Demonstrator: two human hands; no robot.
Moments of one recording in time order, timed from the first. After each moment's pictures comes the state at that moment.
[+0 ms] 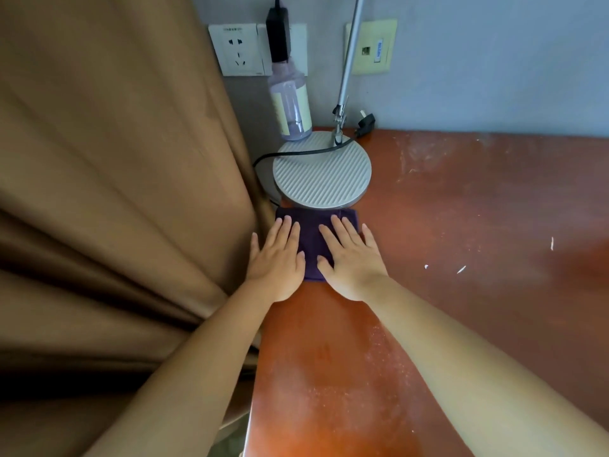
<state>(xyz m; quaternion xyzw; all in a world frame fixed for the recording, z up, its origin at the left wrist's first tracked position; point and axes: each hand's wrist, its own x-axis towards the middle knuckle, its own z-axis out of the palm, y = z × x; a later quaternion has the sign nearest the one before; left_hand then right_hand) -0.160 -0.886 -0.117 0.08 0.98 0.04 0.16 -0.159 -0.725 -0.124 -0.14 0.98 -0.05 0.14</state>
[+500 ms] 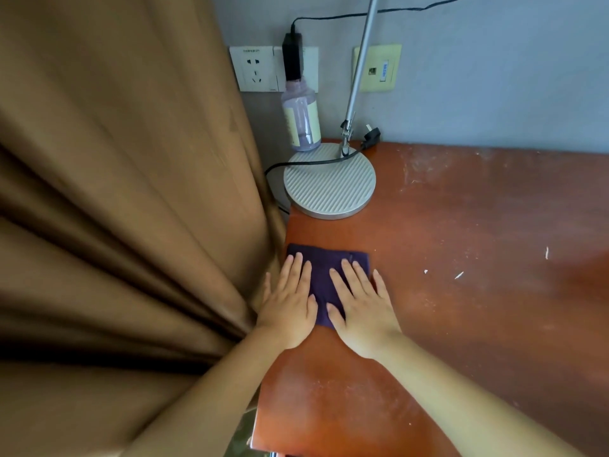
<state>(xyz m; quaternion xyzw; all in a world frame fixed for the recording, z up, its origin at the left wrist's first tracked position) -0.091 -0.882 -0.115 0.09 0.98 0.06 0.19 -0.080 -0.720 -0.121 -0.14 0.98 -0.06 0.14</state>
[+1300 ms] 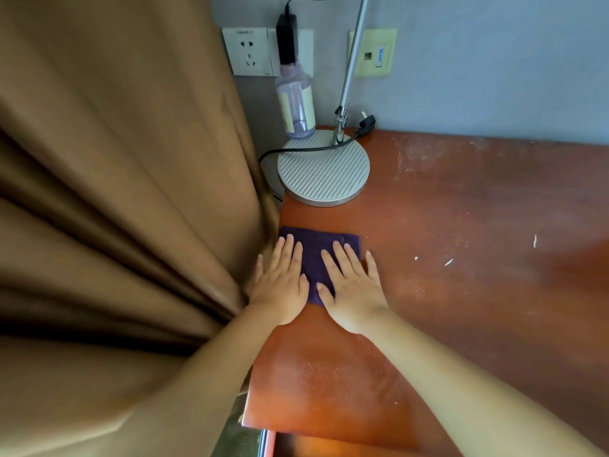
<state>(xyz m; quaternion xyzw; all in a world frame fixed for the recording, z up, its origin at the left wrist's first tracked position) -0.099 -0.880 -0.119 0.07 0.98 0.06 0.20 -0.089 -0.722 -0.118 -0.14 0.98 -0.04 0.16</state>
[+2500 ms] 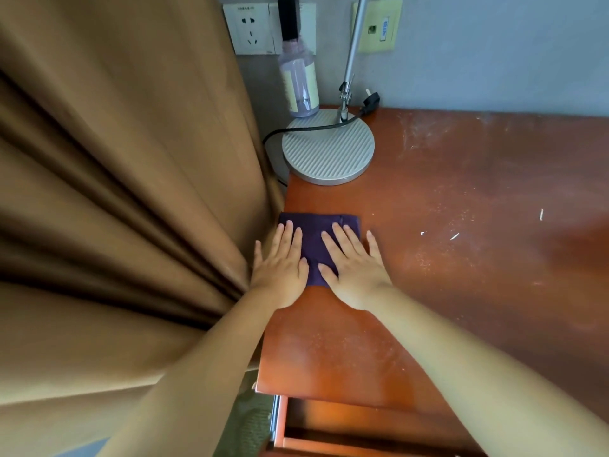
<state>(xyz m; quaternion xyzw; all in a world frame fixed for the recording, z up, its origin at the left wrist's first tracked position) -0.085 -0.891 -0.115 0.06 0.97 0.07 0.22 -0.084 -0.727 -0.121 -0.15 0.97 -0.05 0.17</state>
